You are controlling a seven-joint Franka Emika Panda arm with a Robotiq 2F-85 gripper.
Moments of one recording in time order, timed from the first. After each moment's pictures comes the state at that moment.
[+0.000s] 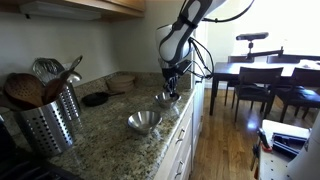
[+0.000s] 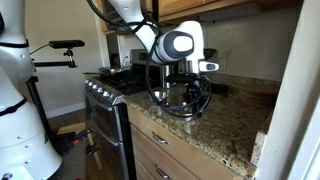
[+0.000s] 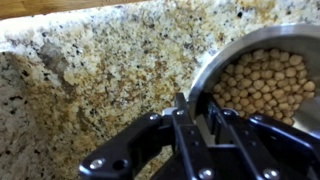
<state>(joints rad) -0.11 0.30 -0.09 -2.12 -0.23 2.48 -0.13</state>
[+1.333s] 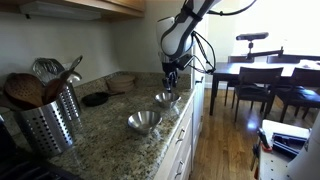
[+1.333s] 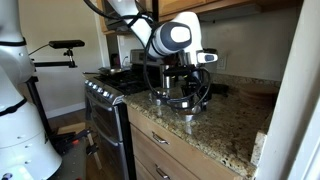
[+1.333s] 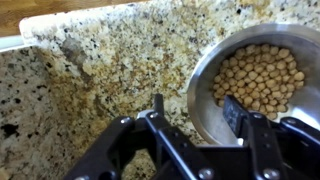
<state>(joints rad) -0.10 0.23 -0.10 -2.15 -0.27 2.47 -0.09</state>
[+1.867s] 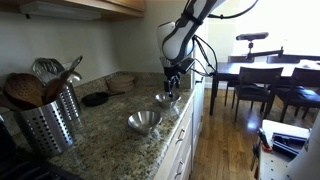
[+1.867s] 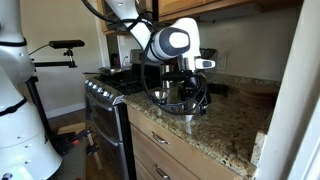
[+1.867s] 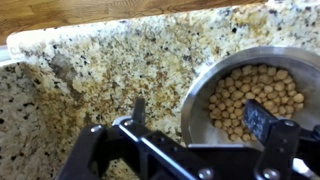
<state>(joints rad) -0.10 0.24 -0.10 -2.18 -0.27 2.47 -0.09</state>
